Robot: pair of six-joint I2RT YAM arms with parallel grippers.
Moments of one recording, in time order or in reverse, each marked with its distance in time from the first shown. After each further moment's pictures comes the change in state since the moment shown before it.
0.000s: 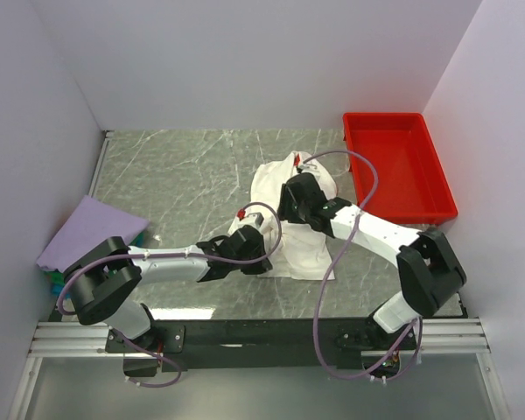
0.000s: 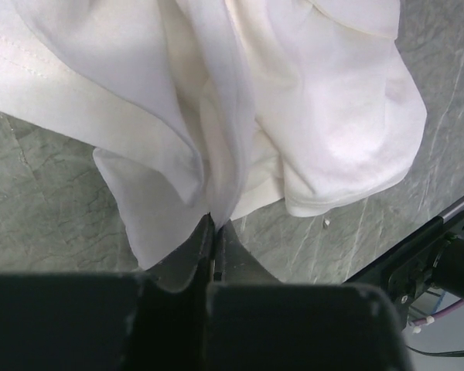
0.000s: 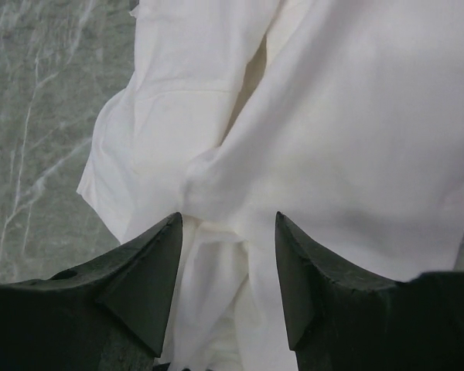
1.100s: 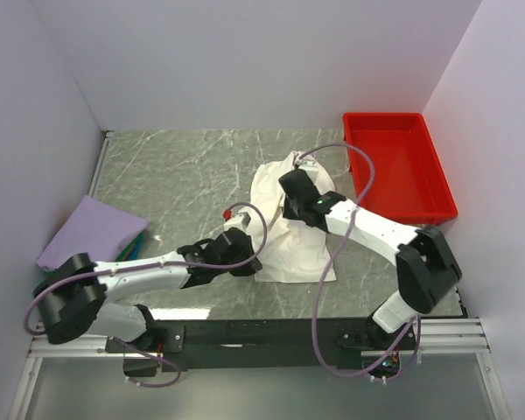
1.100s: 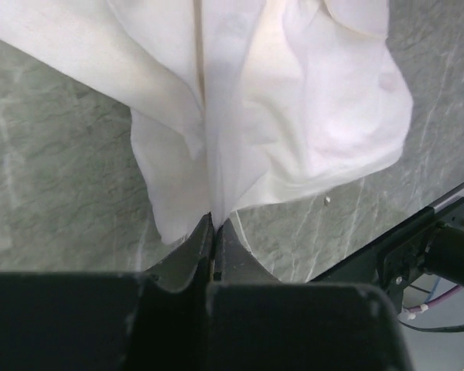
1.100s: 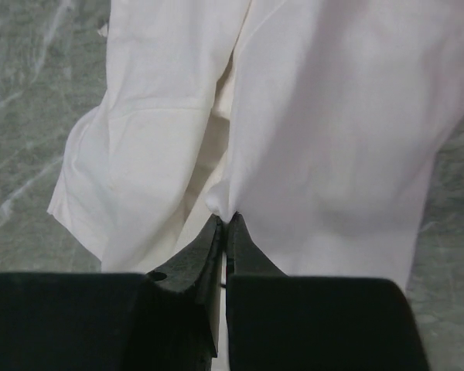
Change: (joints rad) left arm 0.000 -0.169 -0.073 -0.080 -0.036 -0.013; right arm 0.038 0.084 0.117 -0.111 0.137 -0.006
